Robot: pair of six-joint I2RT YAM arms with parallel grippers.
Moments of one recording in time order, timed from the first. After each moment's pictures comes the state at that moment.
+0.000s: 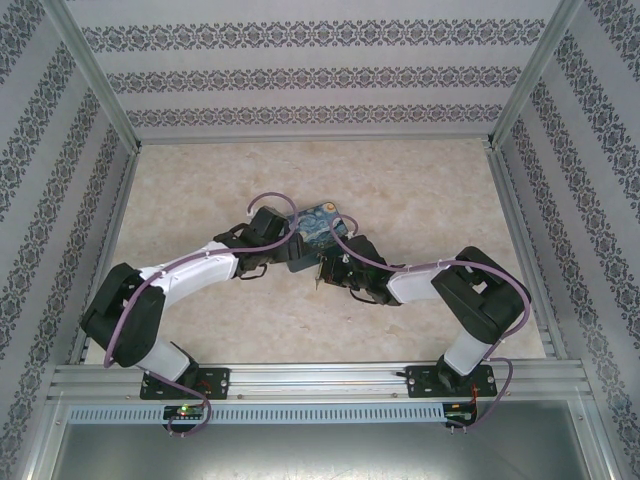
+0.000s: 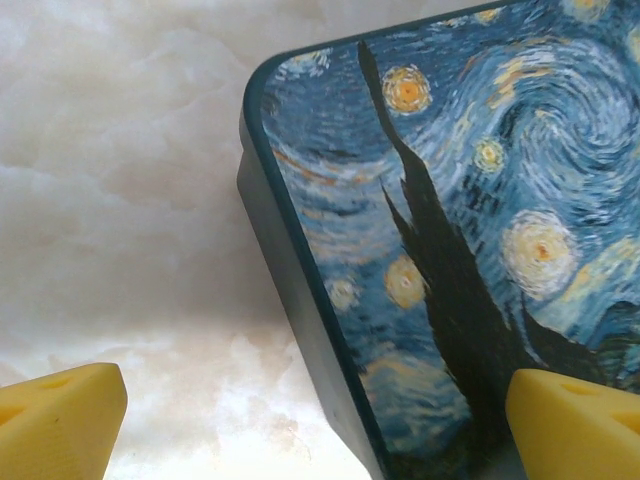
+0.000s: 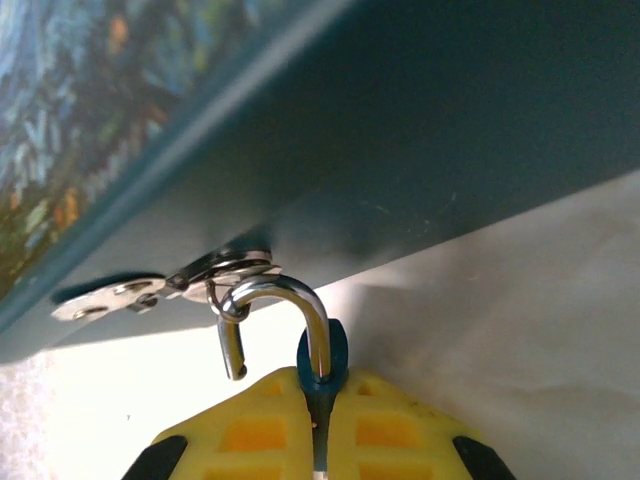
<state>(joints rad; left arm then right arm) -0.58 1.53 0.91 -0.34 -0.14 -0.68 0.70 1.68 0.59 0.38 -0.19 0.94</state>
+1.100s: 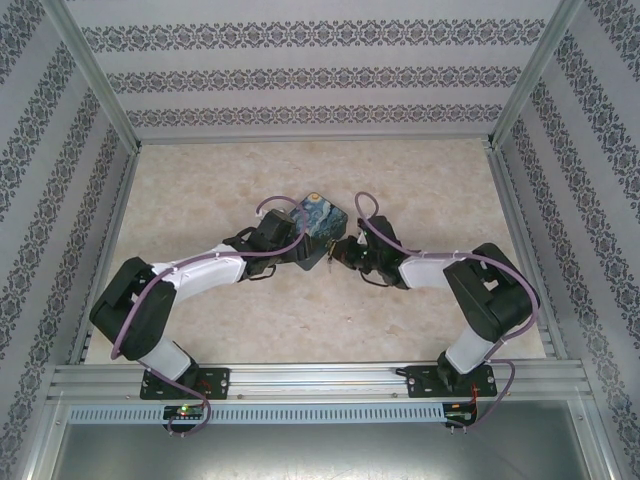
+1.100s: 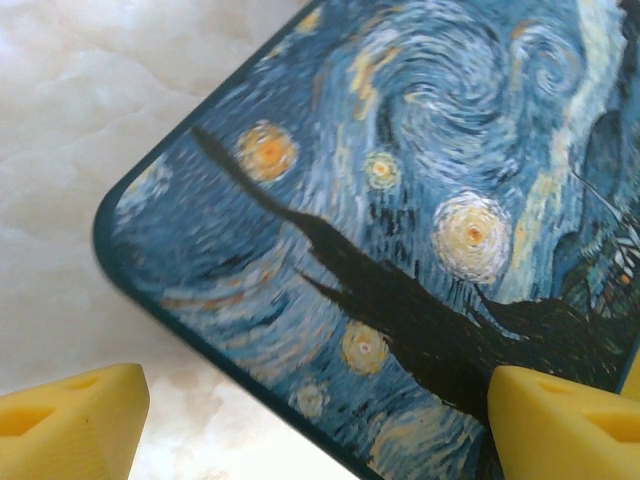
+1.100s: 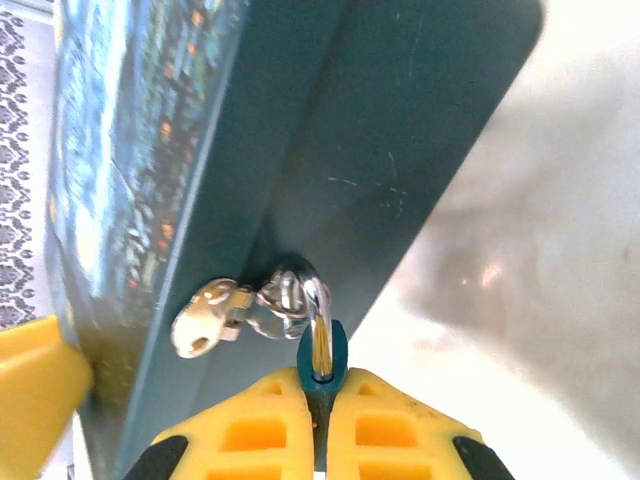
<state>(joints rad) -0.62 1.58 0.89 -0.20 -0.14 -0.69 0.51 1.67 0.68 0.32 -0.36 0.97</state>
